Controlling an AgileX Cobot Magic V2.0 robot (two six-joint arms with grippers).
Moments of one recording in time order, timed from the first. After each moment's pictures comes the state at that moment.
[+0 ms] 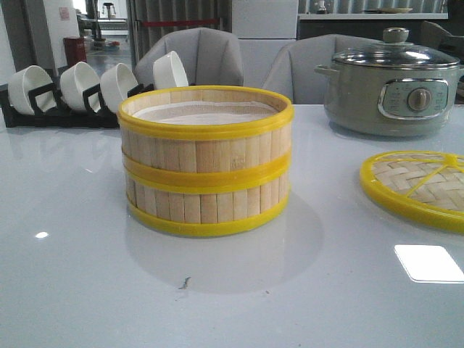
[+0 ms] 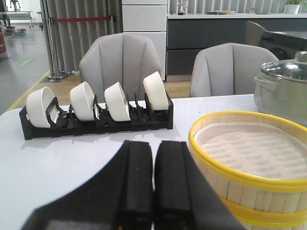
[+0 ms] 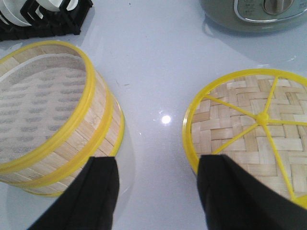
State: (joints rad) left arm -0.27 0.61 -0.28 -0.04 -0.23 0.01; right arm 0.08 1.05 -0.79 0.41 0.38 -0.12
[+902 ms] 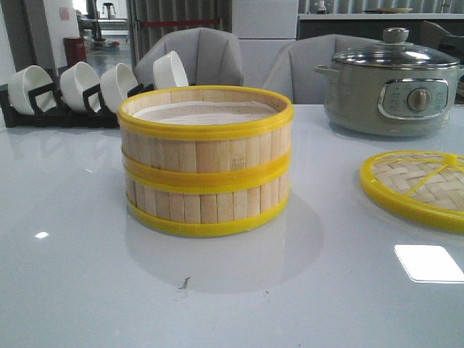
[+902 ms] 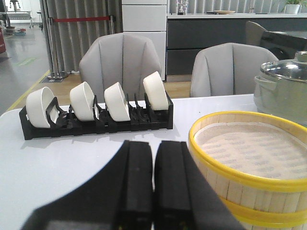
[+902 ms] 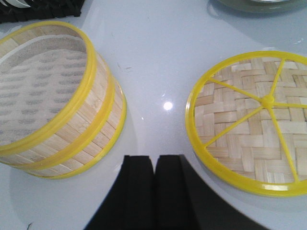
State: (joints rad) left arm -0.27 0.61 -0.28 -0.04 -0.23 0.01; right arm 0.08 1.05 -0.79 0.41 0.44 -0.12
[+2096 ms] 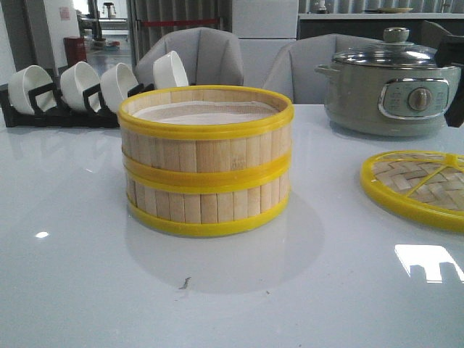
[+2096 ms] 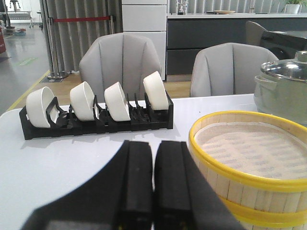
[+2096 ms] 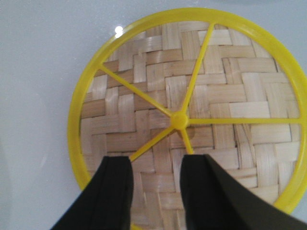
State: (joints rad) left arm -0.27 0.61 -0.28 -0.04 -0.23 0.01; right arm -0.13 1.70 -1.20 0.30 0.59 -0.16
